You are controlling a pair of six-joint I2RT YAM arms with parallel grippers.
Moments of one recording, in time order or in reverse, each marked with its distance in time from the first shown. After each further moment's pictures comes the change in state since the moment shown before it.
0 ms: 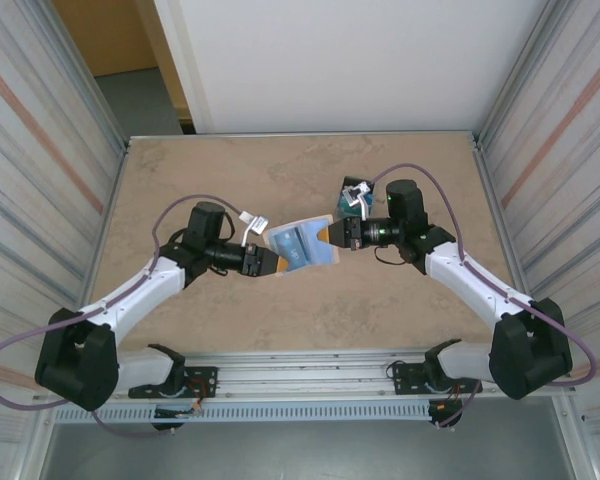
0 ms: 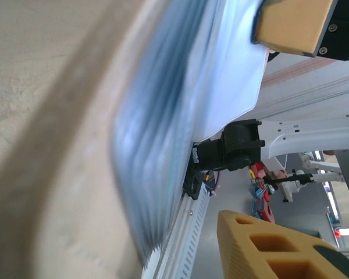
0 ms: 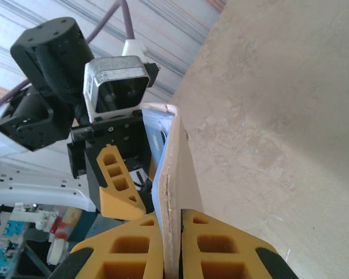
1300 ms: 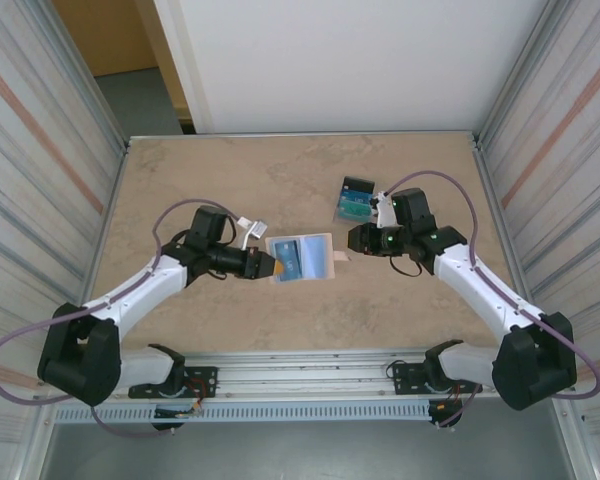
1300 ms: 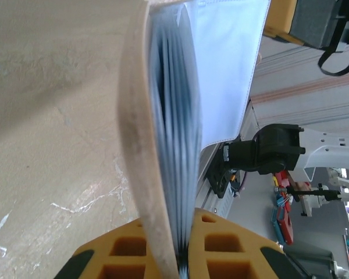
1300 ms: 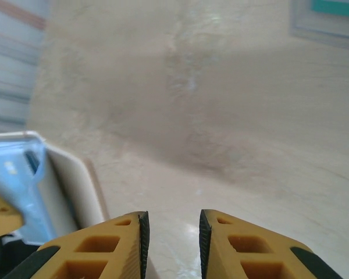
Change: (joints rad) left arm 0.002 0.032 0.006 -0.123 -0.111 0.034; right arm -0.044 -0.063 0.034 -0.449 0.515 -0.099
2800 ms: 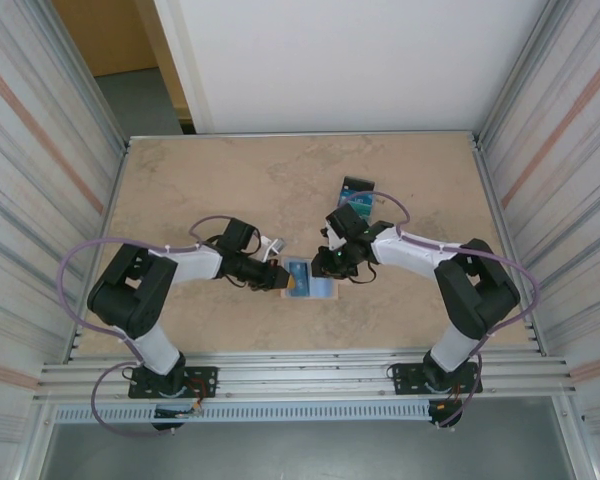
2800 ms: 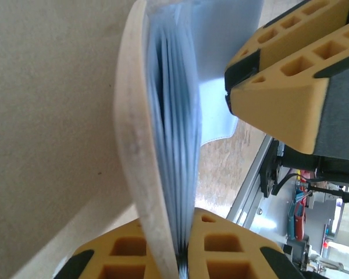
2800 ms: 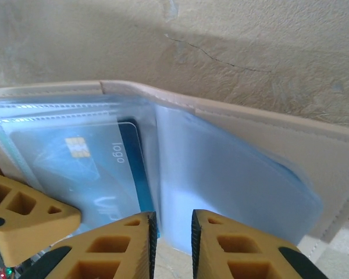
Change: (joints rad) left arm -0.063 0.413 -0.001 0.192 -0.041 -0.021; right arm 0.269 0.462 0.105 0.025 0.048 0.140
